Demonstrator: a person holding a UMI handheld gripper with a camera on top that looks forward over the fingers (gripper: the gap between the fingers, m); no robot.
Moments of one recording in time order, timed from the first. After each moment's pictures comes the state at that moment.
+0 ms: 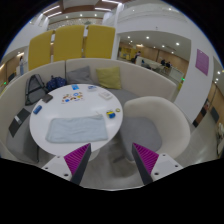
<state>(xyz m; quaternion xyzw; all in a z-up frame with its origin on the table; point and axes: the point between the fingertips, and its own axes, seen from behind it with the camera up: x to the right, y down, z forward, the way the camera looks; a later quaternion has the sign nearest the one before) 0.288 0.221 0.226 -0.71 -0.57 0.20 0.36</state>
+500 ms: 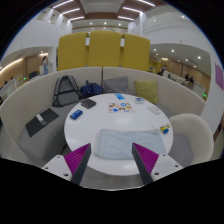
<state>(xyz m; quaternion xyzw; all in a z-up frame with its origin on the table) 0.166 -0.051 0.183 -0.62 -0.63 0.30 0.34</state>
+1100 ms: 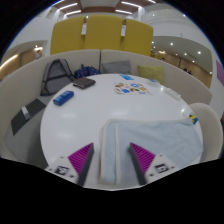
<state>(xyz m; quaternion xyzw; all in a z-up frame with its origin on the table) 0.012 -0.096 -0.022 -0.65 -0.63 0.26 0.33</state>
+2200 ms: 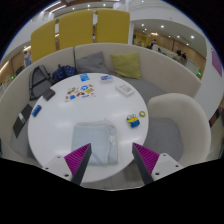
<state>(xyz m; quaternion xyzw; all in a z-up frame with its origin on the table) 0.093 0.202 0.134 -0.71 -0.62 0.20 0.26</state>
